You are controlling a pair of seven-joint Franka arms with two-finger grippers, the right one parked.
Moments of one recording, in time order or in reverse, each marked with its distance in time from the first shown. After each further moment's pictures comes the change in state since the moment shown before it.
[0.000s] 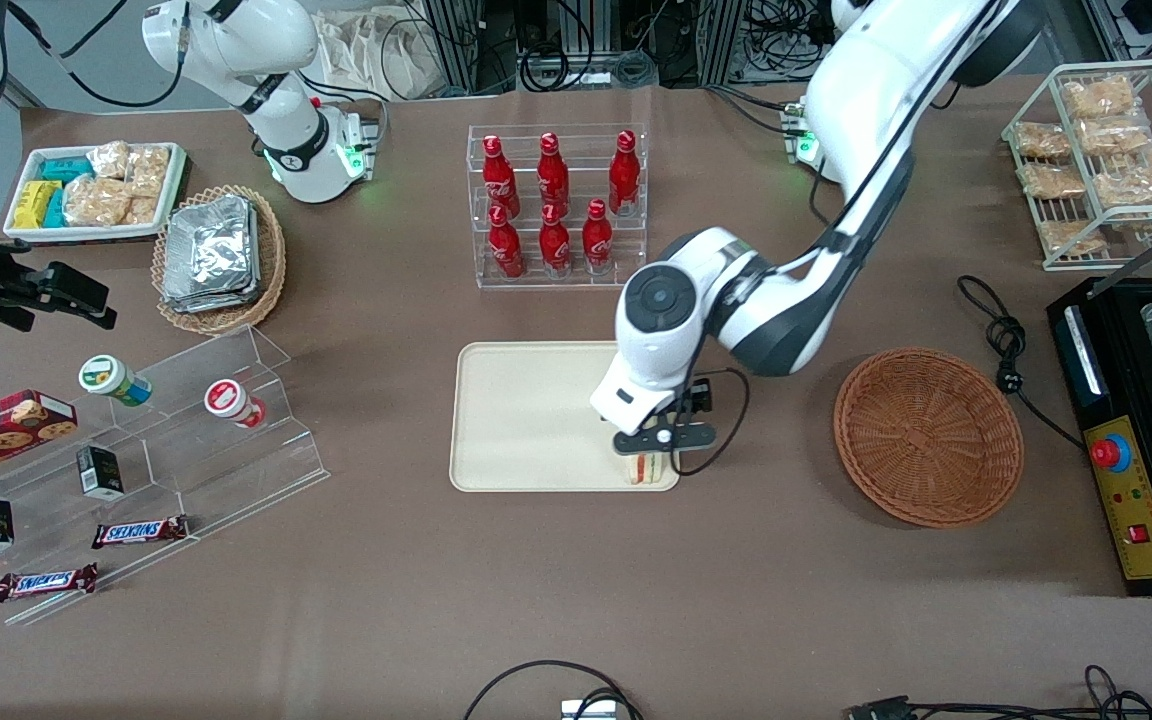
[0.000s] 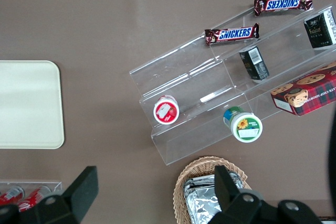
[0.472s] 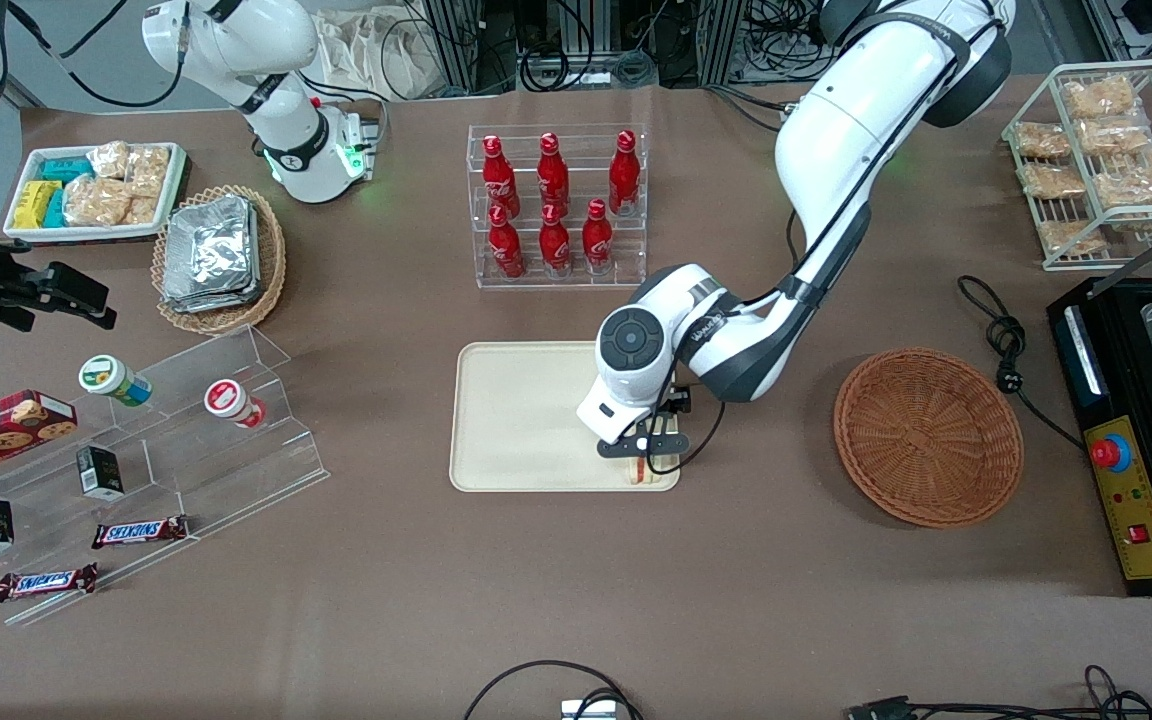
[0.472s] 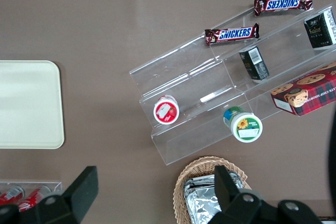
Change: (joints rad) arm -0.057 0.215 -0.017 0.066 0.035 0.001 -0.013
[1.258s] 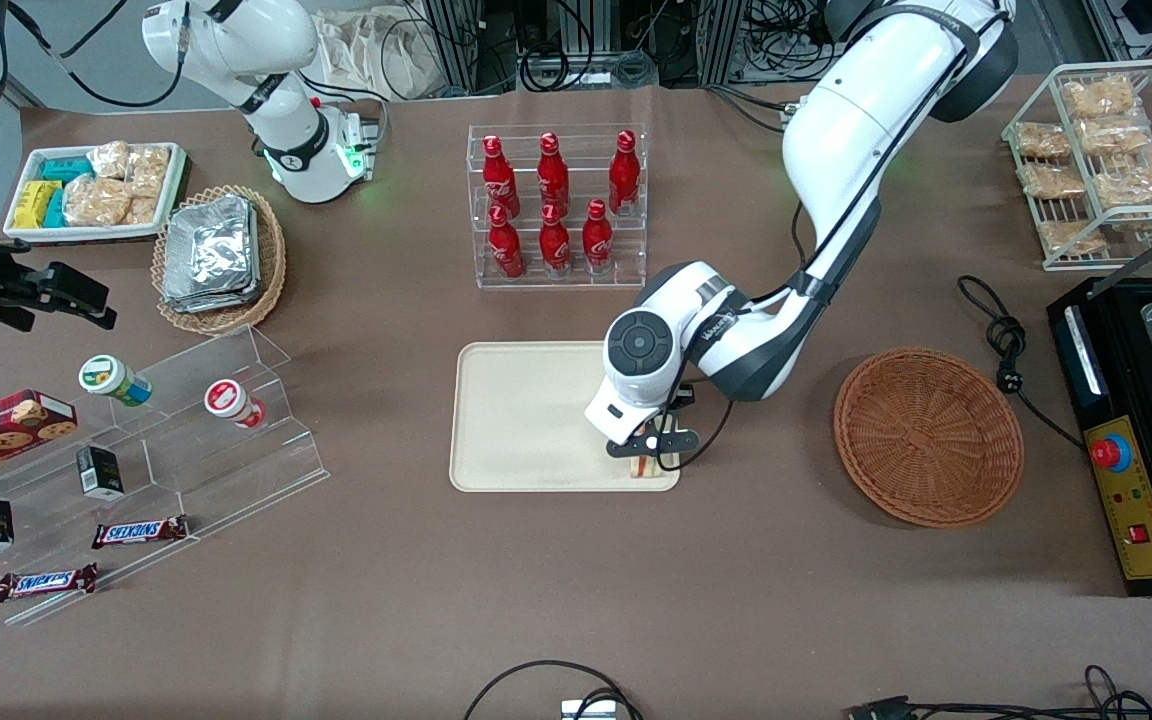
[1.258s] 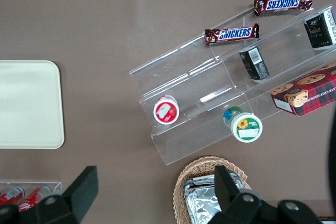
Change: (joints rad) arm 0.013 -0.005 0.002 -0.003 -0.038 -0.056 0.001
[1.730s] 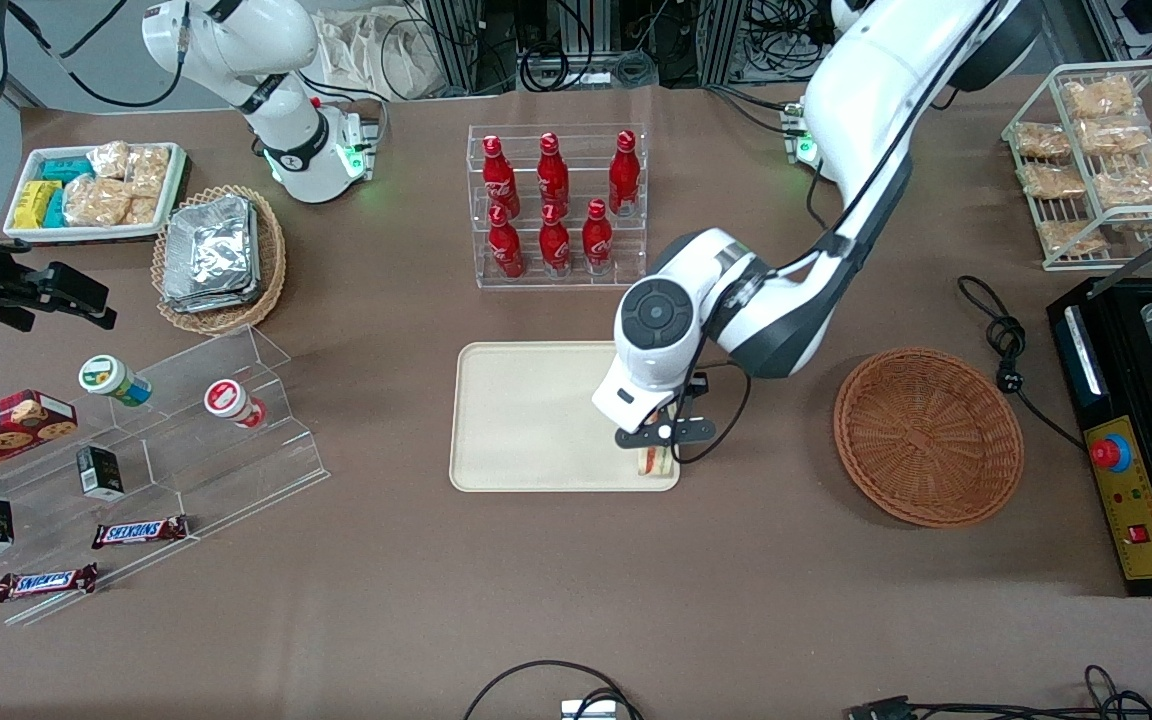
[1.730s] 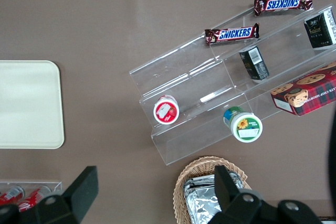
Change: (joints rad) arm 0.009 -0.071 0.000 0.000 -0.009 -0.027 0.007
